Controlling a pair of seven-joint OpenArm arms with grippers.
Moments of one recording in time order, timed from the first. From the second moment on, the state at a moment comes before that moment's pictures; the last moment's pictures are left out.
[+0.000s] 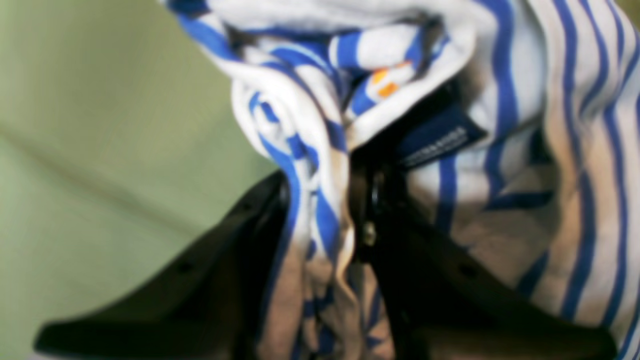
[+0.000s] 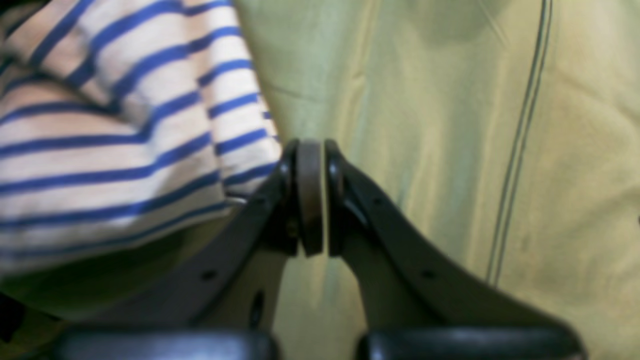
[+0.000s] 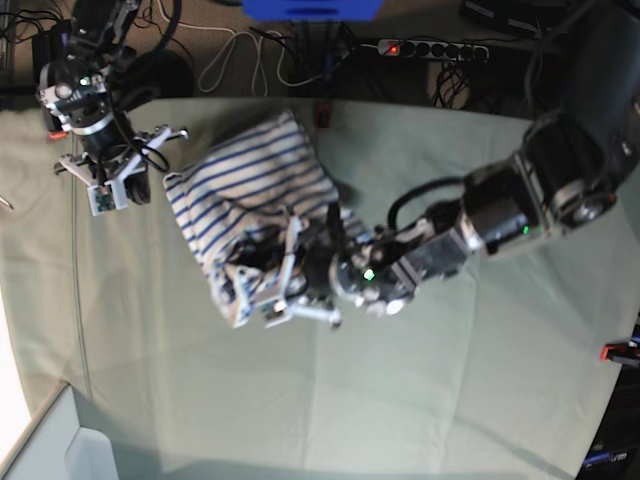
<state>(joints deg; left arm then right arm) -42.0 -10.8 78.8 52.3 -38.0 -20.4 14.2 -20.4 -6.5 30.5 102.0 -10.5 39.5 -23.4</state>
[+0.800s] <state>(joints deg) -44.0 4.5 79.2 35.4 -14.3 -30.6 13.6 -26.8 -8.0 30.5 108.2 -10.6 39.5 -23.5</state>
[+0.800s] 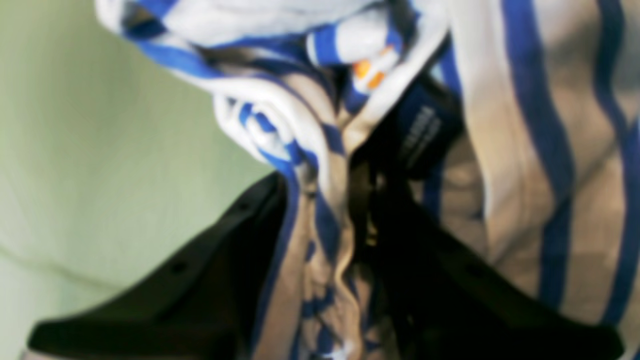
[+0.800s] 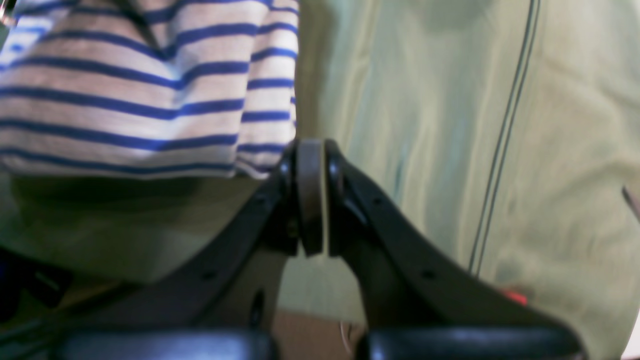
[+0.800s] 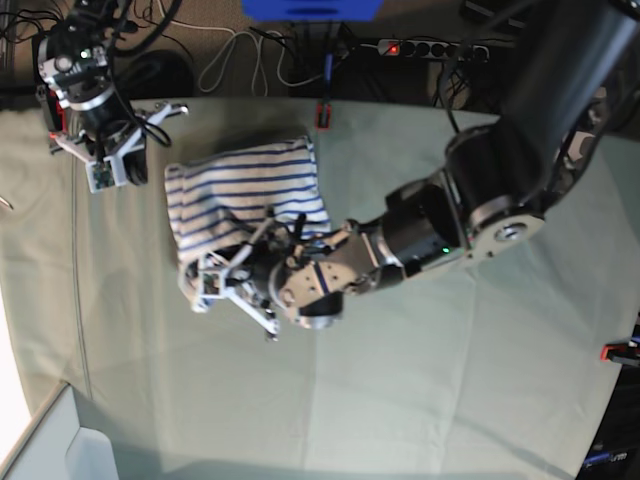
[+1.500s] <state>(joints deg) -44.2 5.8 73.1 35.4 -14.5 -31.4 13.3 -30.2 -9.3 30.5 108.3 -10.5 39.6 -23.3</state>
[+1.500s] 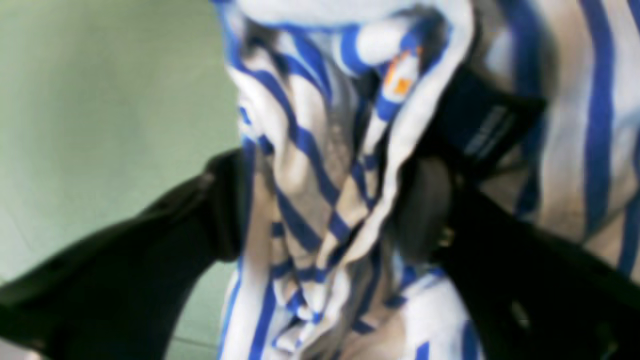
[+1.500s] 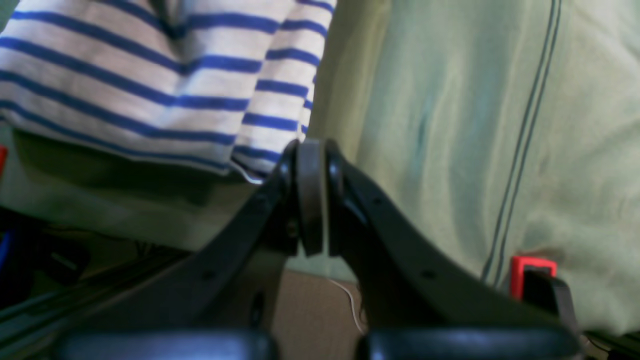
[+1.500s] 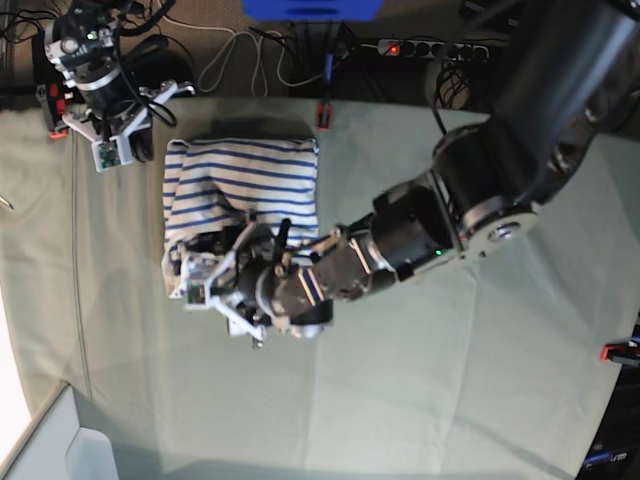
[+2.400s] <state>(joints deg) -2.5 -18.3 -0.6 85.4 -13.9 -31.0 34.1 -32.4 -9.3 30.5 110.1 -10.4 39.6 -22.9</state>
